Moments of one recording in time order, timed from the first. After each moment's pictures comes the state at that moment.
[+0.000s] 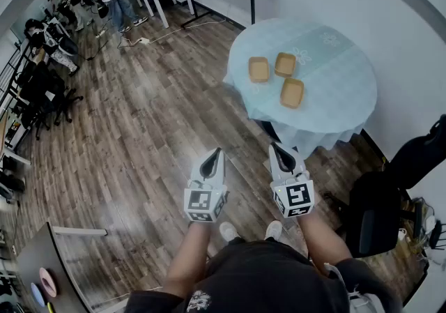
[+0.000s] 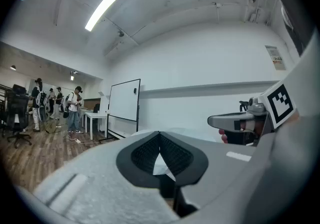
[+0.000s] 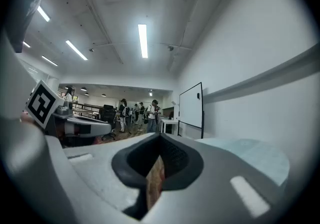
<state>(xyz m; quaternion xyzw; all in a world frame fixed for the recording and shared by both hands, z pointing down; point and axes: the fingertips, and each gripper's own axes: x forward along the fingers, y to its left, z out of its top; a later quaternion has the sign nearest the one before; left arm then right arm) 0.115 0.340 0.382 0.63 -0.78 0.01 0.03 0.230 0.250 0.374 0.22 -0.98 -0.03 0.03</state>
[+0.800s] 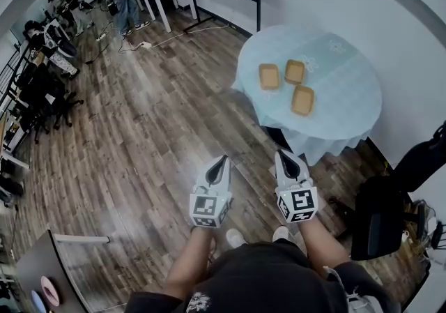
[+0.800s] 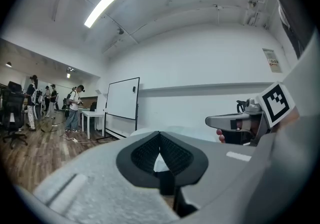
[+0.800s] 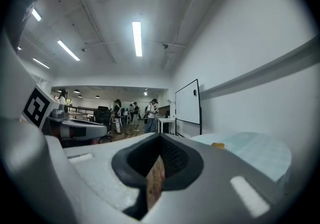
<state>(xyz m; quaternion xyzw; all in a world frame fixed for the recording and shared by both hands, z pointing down) 0.070 0.363 0.398 0.64 -0.76 0.01 0.04 0.188 0.268 0.391 0.25 -0.97 0.00 0.03</state>
